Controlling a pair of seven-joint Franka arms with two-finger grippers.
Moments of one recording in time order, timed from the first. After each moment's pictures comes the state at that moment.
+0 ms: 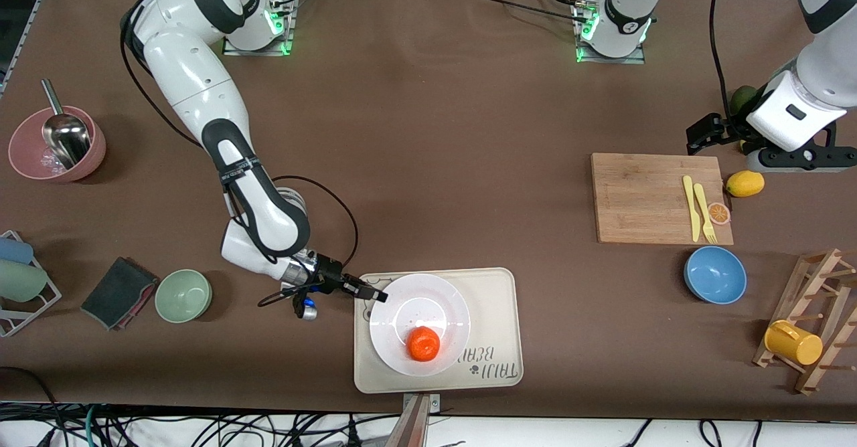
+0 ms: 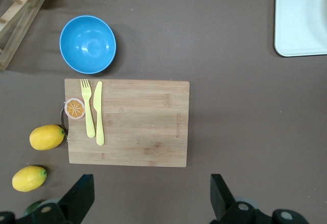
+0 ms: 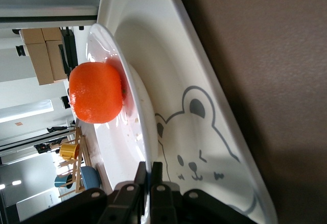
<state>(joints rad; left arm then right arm) -0.03 0.02 -0.05 -1.70 0.01 1.66 -0.09 0.19 1.14 0.31 -1.16 1.21 2.55 -0.24</state>
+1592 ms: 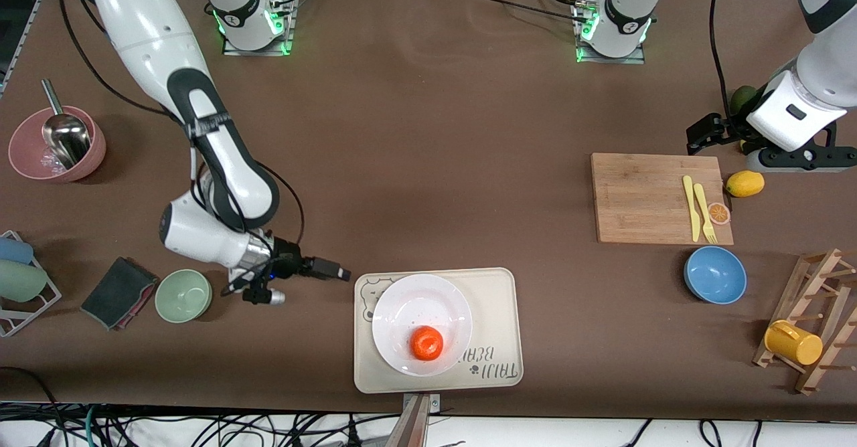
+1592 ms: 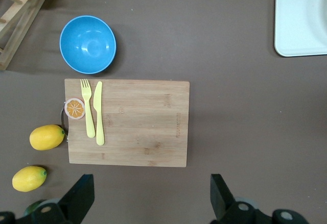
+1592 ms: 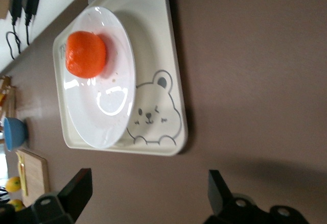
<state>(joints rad) -0.03 0.02 -0.05 -1.70 0.01 1.66 -0.09 0.18 0.71 0.12 -1.58 0.85 2.41 -0.25</state>
